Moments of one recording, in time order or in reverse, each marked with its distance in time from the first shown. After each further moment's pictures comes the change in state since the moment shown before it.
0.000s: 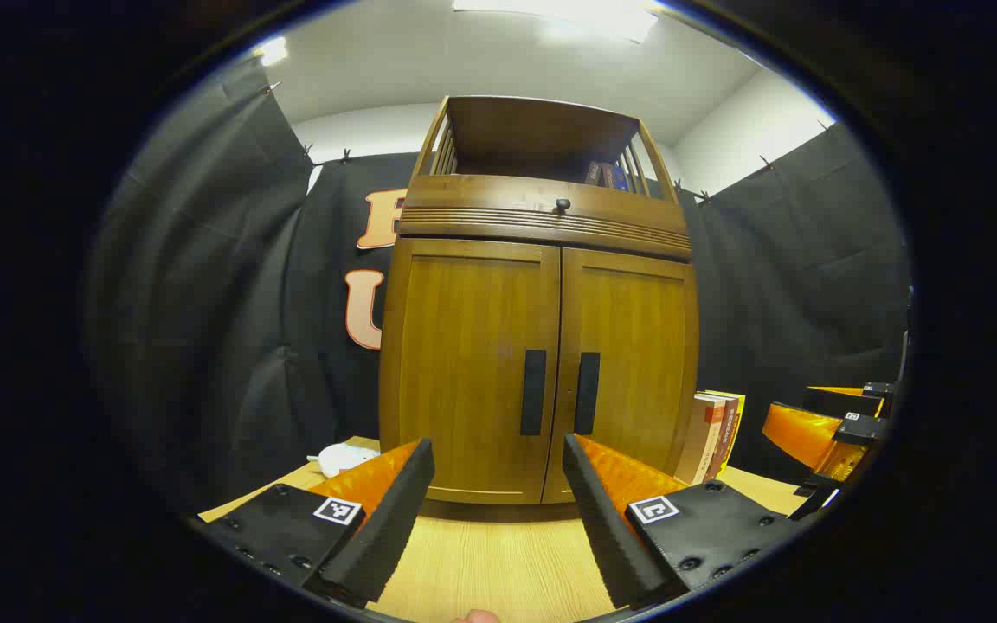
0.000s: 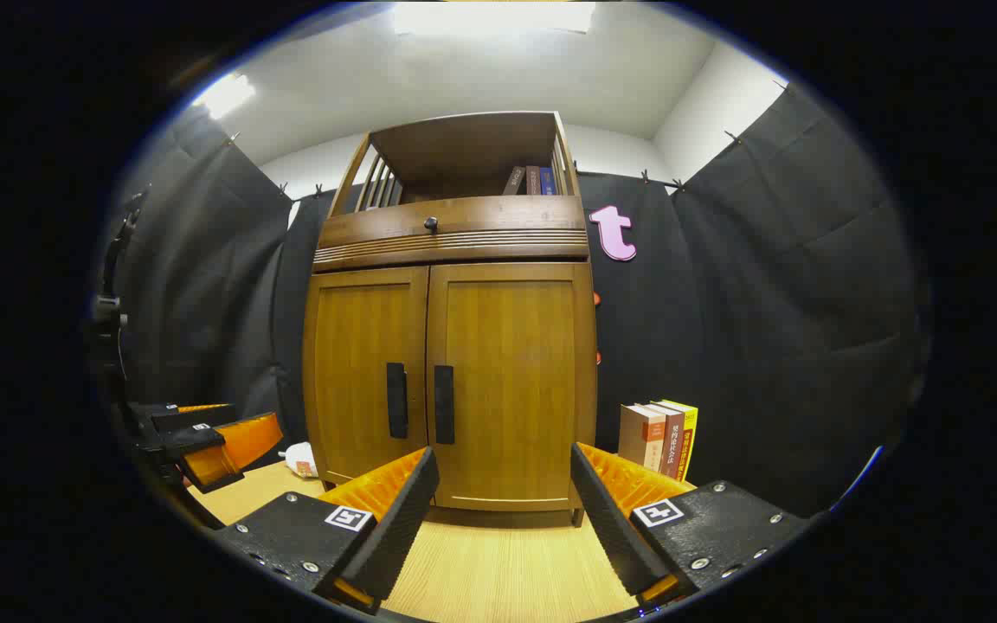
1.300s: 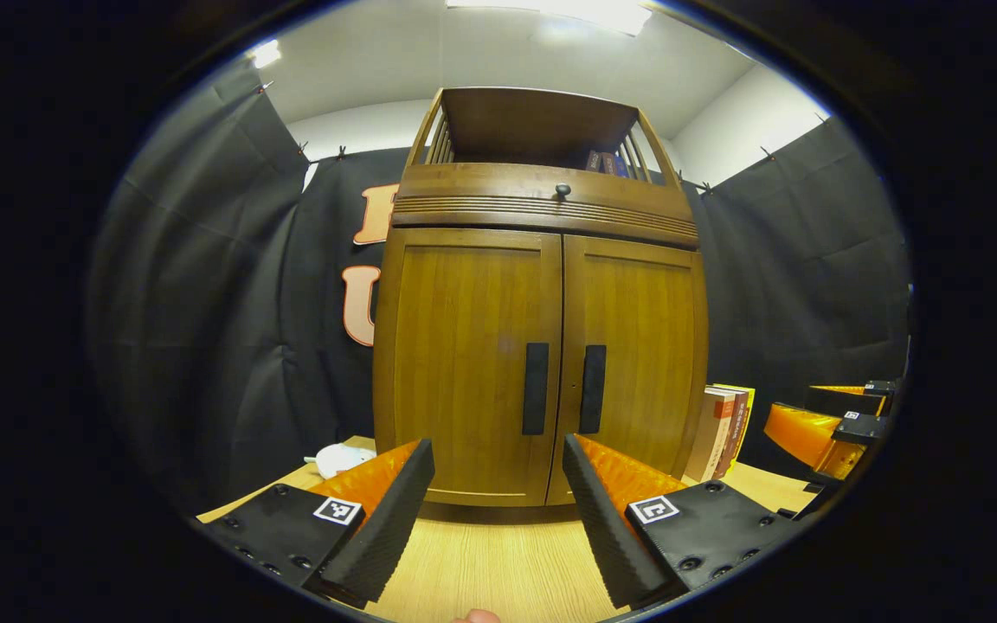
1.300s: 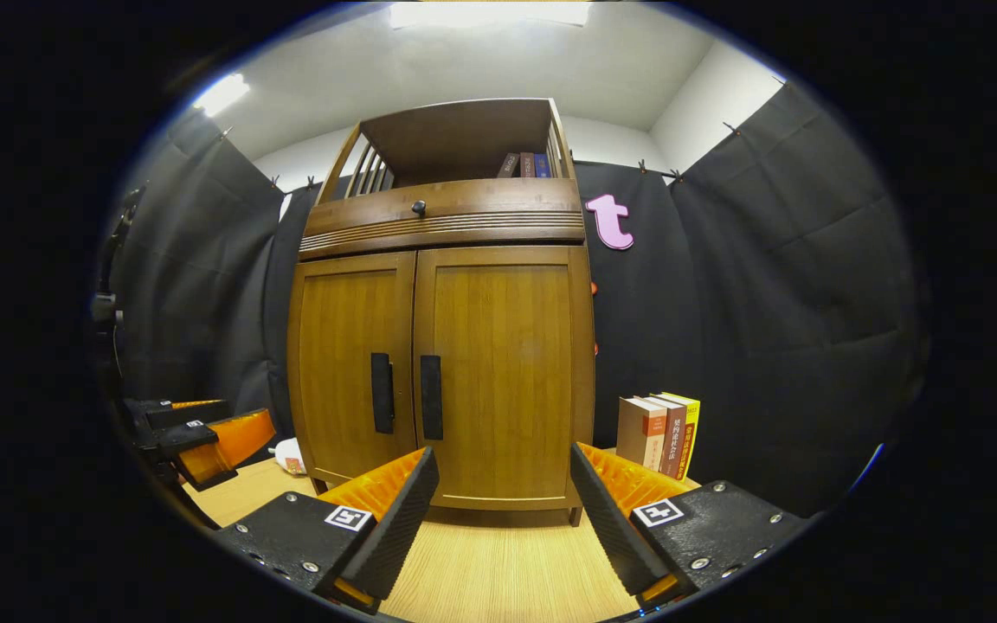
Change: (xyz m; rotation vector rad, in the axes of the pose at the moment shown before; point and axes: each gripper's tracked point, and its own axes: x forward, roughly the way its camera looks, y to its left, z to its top) left arm 0.025 -0.001 -0.010 0.021 0.012 0.004; right arm 0.026 -0.007 -0.012 0.003 0.025 -0.005
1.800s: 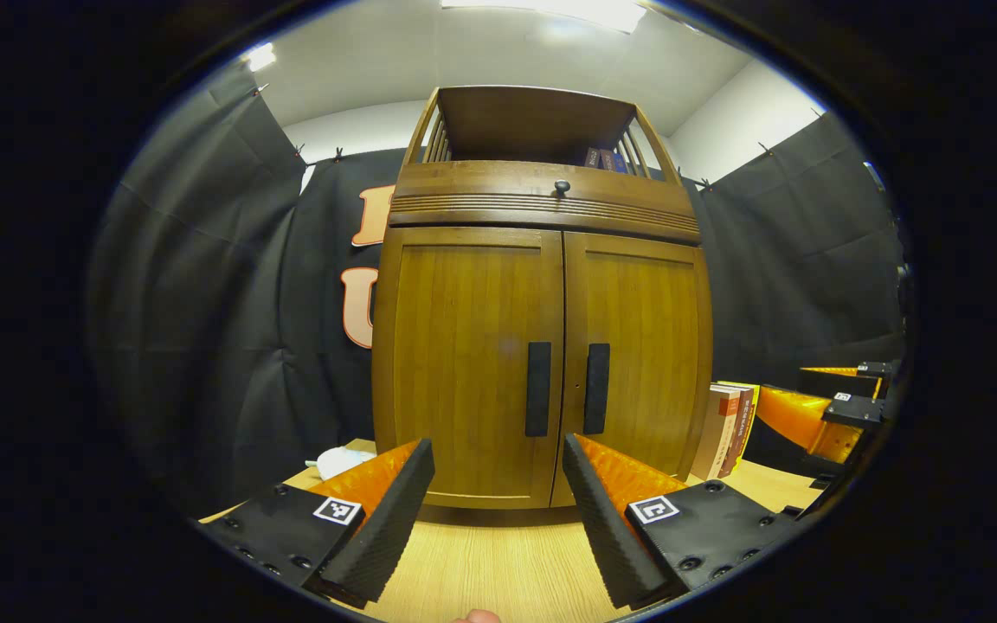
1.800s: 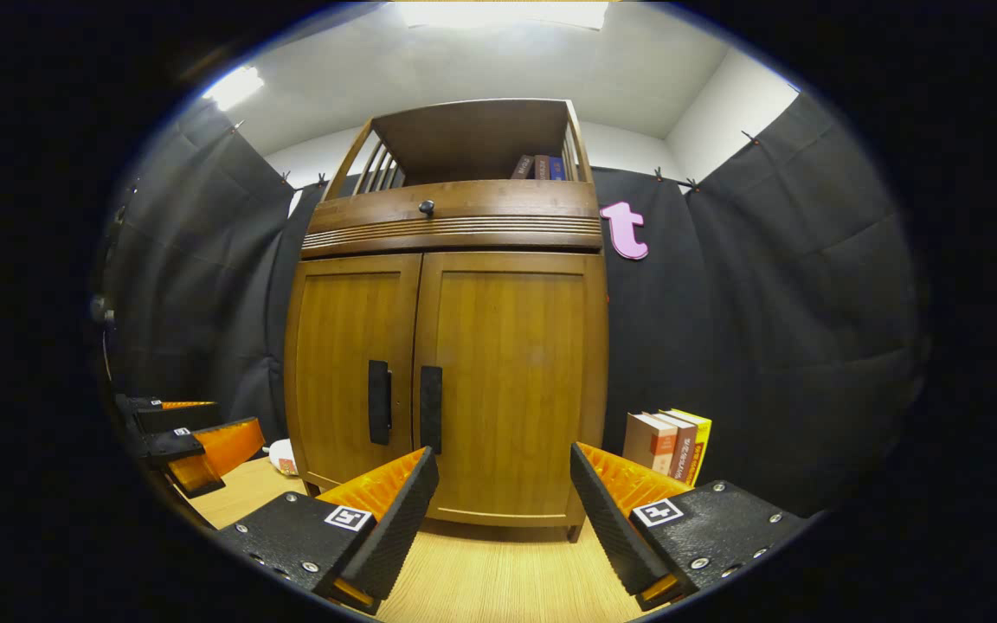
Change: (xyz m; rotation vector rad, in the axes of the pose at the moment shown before) left arm 0.005 0.002 -0.001 0.017 0.000 0.016; right arm 0.038 0.010 0.019 -0.046 -0.031 0.055
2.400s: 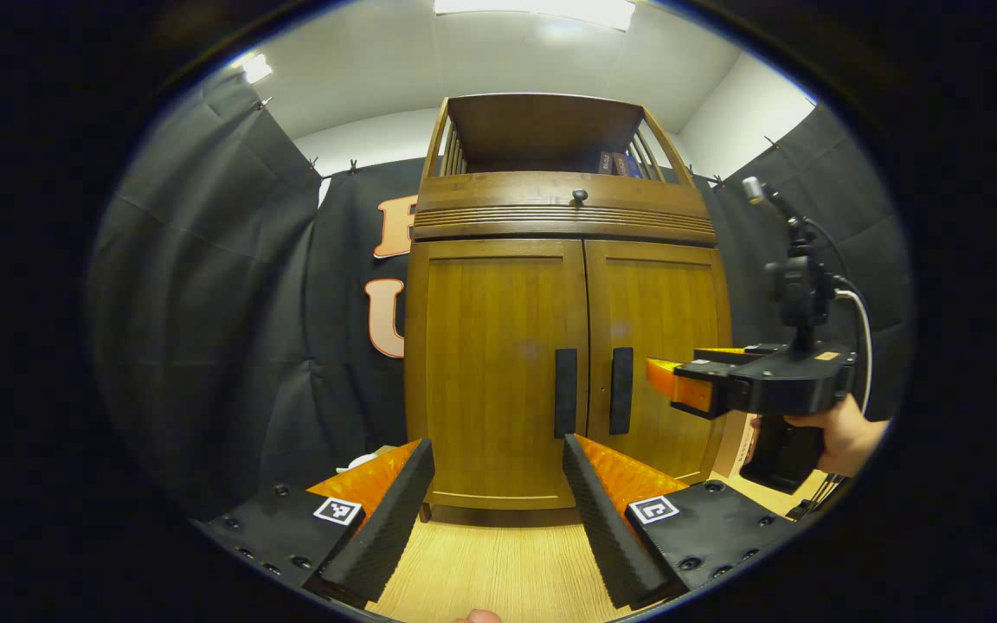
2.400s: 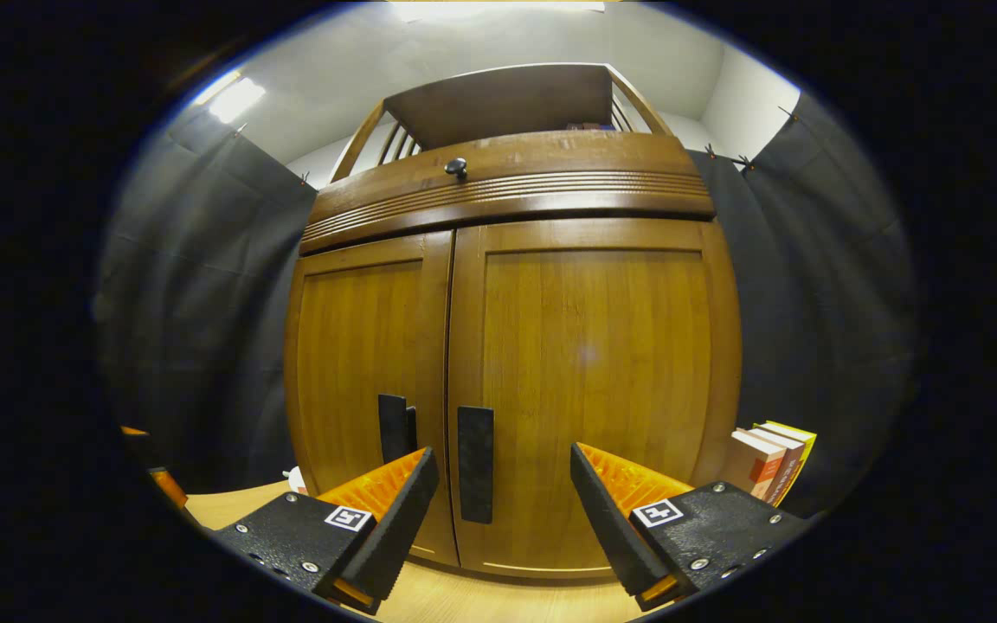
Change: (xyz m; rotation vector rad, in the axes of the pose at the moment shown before) left arm -0.009 0.019 0.015 0.024 -0.016 0.081; right arm 0.164 0.060 -0.012 0.079 0.045 0.150
